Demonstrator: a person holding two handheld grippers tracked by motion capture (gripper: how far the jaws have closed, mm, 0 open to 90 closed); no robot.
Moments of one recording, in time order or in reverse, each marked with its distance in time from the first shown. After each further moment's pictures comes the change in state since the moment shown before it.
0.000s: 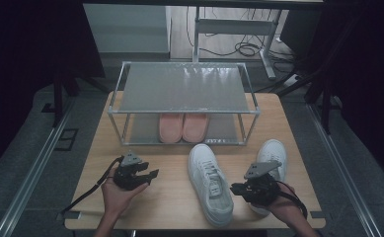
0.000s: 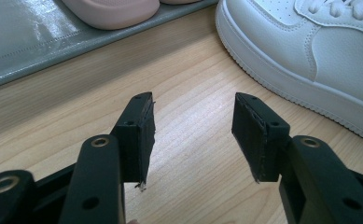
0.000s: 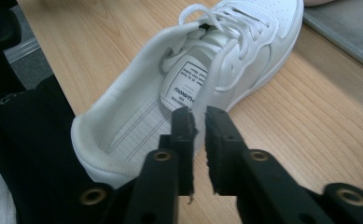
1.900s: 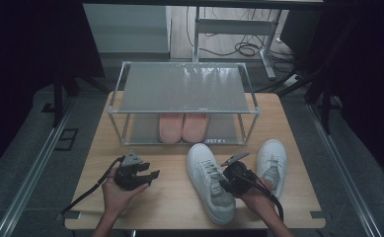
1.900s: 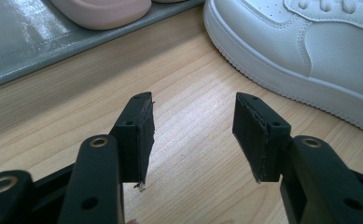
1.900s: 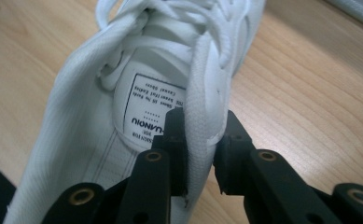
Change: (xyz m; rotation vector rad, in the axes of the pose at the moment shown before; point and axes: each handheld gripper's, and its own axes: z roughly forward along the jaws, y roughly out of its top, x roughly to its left) left arm 0.001 0.000 0.003 0.003 -0.027 0.023; right arm 0.000 0.030 0.060 0.192 -0.206 0.195
